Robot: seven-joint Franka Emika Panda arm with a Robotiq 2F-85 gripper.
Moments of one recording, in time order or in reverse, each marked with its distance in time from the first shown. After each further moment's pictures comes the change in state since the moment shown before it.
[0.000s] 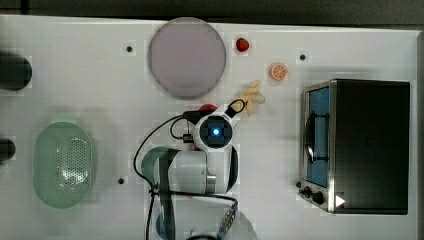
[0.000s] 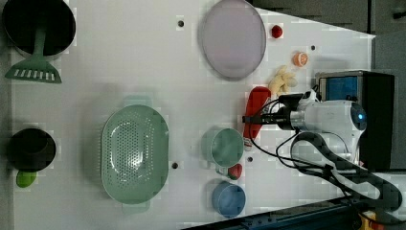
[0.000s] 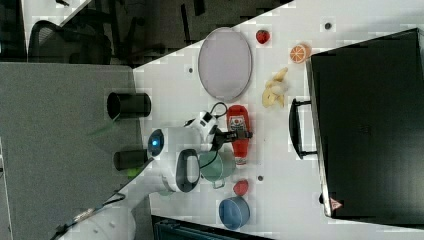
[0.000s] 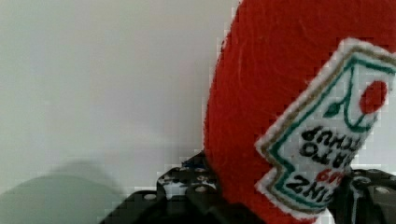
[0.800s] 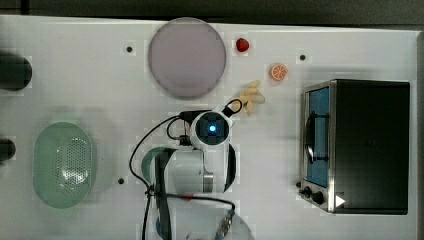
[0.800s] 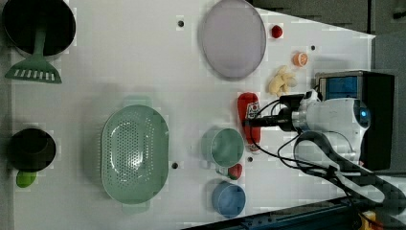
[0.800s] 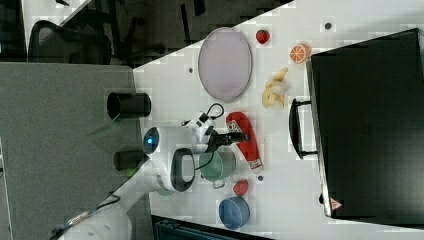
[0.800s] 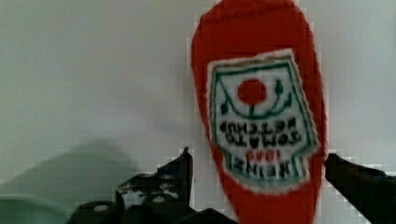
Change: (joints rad) arm 0.008 -0.010 0.003 0.010 0.005 -0.067 0.013
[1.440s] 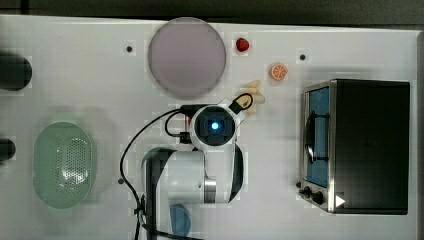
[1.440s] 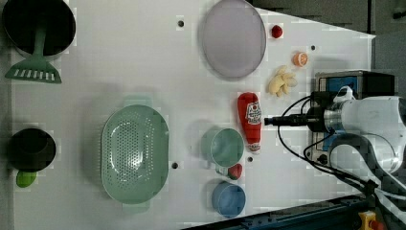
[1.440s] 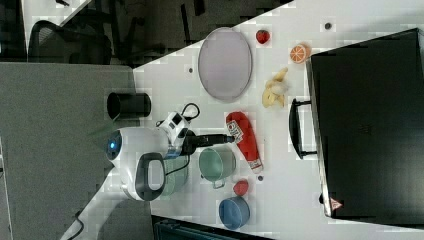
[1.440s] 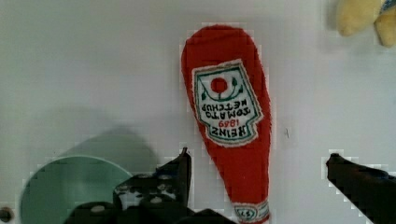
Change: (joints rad) arm -0.005 -0.251 -0.005 0.002 0.004 -0.231 0.038
